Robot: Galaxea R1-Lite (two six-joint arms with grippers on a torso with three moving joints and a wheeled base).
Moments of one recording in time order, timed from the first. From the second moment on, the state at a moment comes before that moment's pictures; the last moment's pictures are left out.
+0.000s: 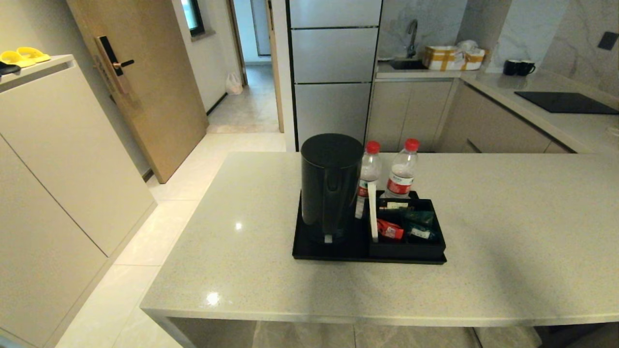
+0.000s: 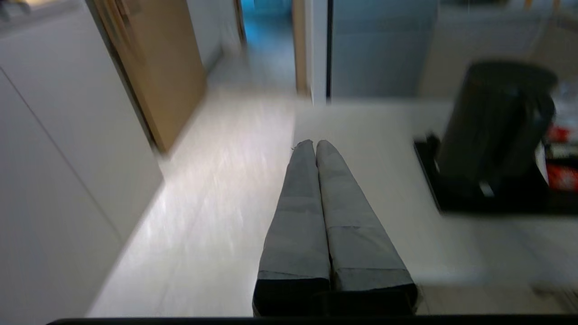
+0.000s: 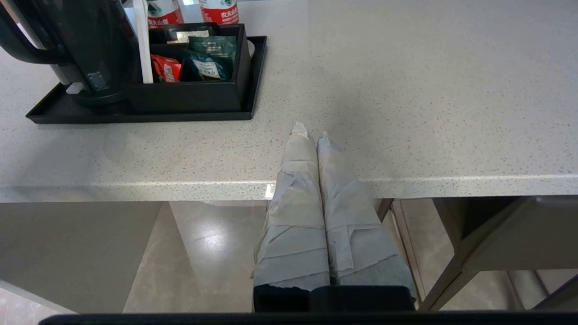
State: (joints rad) left arm 0.02 0.31 -0.76 0.33 0.00 0.03; right arm 0.00 0.00 0.00 0.01 -0.01 0.01
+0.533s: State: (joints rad) left arm 0.01 0.77 -0.95 0.58 -0.69 -0.20; right arm 0.00 0.00 0.00 0.01 -0.01 0.01
